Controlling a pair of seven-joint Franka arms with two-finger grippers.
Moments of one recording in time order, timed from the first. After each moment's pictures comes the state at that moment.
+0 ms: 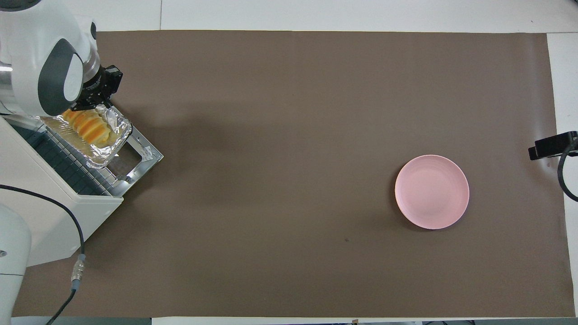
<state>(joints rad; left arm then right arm) -0.32 0.49 0.27 -1.35 0.08 1.71 -0.85 -0.14 -0.06 0.03 -1.65 0.00 1.54 -0.16</state>
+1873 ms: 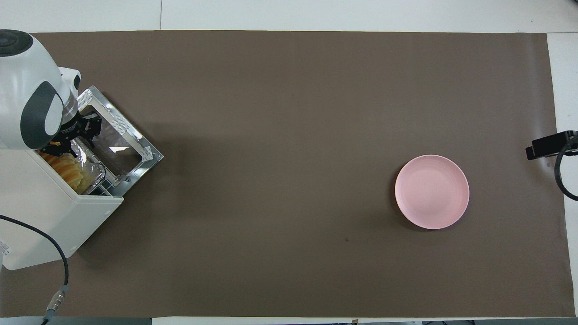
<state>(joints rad) -0.28 0.36 0.28 -1.65 0.18 1.73 -0.72 -0.14 -0.06 0.03 -1.65 0.01 1.54 -0.16</state>
